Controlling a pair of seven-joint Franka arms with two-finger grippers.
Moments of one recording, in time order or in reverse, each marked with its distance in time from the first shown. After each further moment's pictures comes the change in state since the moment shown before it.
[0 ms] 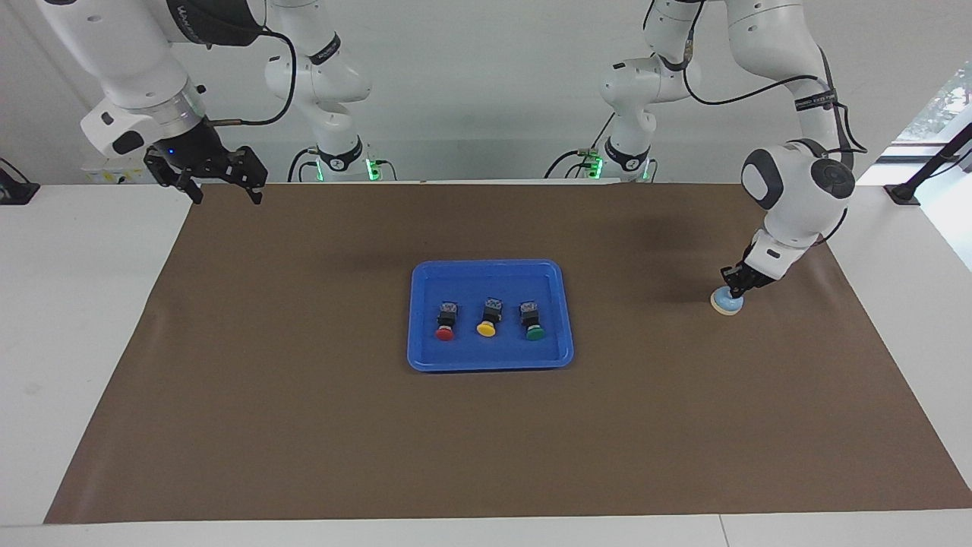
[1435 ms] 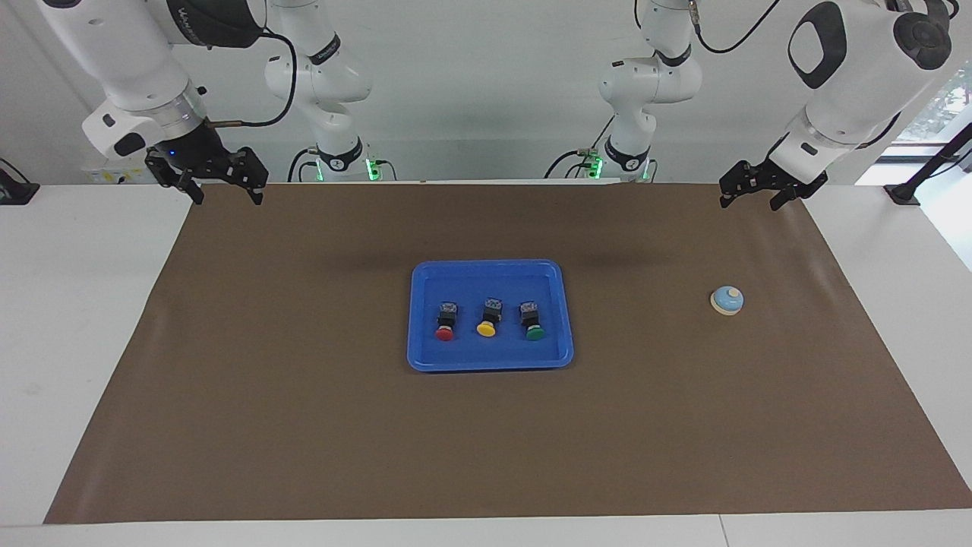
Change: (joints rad) left arm -0.100 -0.153 -0.022 0.464 -0.044 -0.790 -0.020; right arm 0.000 0.000 0.000 -0.003 0.000 -0.001 0.000
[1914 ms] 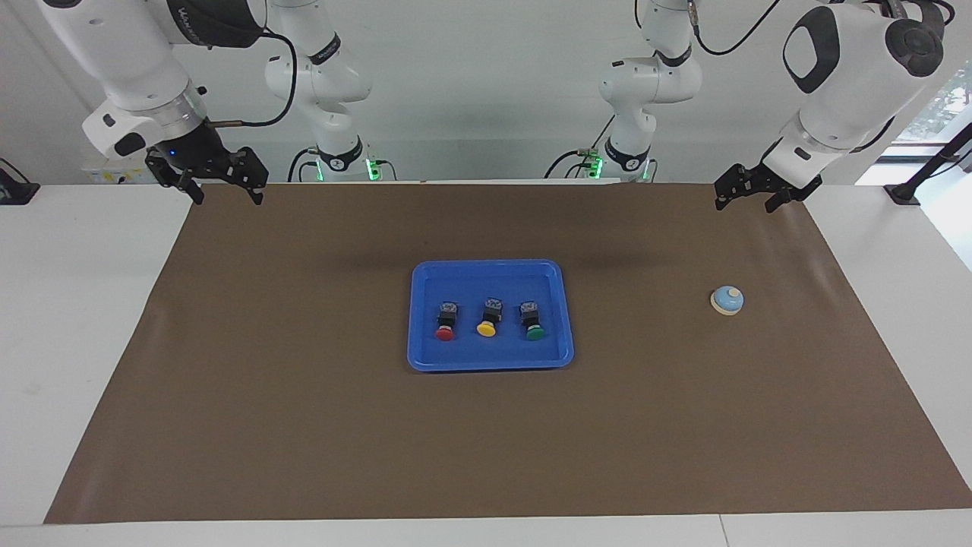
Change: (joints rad) left arm -0.003 0.009 -0.016 0.006 0.000 -0.002 -0.015; right arm 0.000 0.000 0.000 0.000 0.000 0.000 0.000
